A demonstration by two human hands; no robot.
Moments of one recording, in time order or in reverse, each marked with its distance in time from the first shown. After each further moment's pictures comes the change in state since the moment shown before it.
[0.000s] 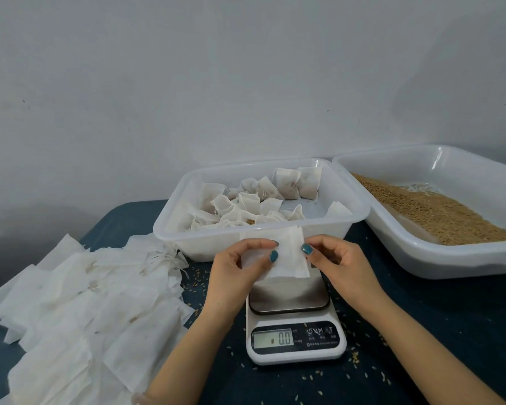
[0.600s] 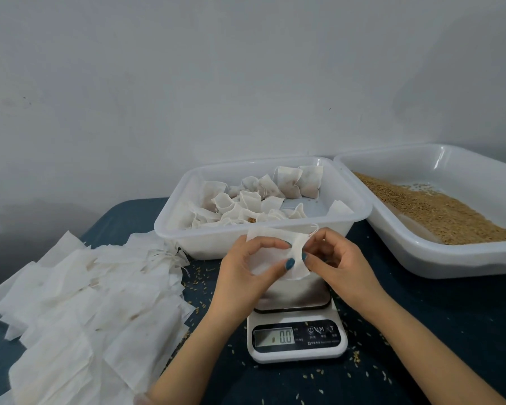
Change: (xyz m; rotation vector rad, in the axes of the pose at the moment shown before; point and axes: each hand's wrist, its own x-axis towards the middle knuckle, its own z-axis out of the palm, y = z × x) left_hand -0.003 0.001 0.004 0.285 -0.052 0.218; right_hand -0.004 -0.007 0.001 0.141 -0.071 -0.025
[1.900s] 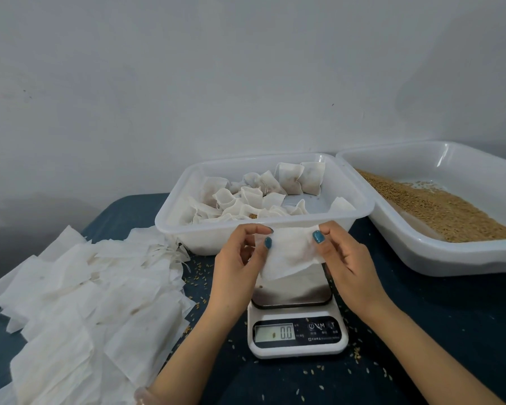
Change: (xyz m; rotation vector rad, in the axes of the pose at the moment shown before) left_hand 0.002 -0.009 0.001 -0.109 0.107 -0.065; right_hand -0.005 0.006 0.002 -0.292 0.116 -0.190
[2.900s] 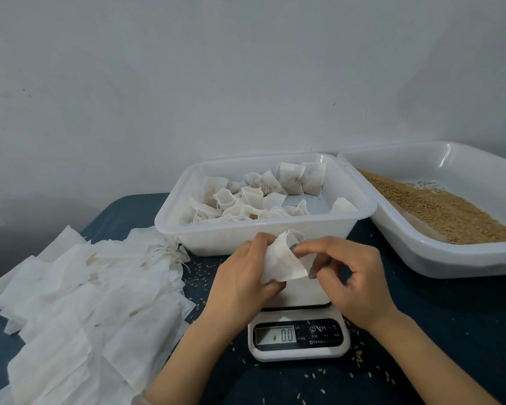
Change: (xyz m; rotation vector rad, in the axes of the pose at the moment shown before) left_hand -0.008 0.005 -0.006 0.685 -0.242 0.218; right_hand -0.003 -0.016 -0.005 -0.083 0.016 -0.290
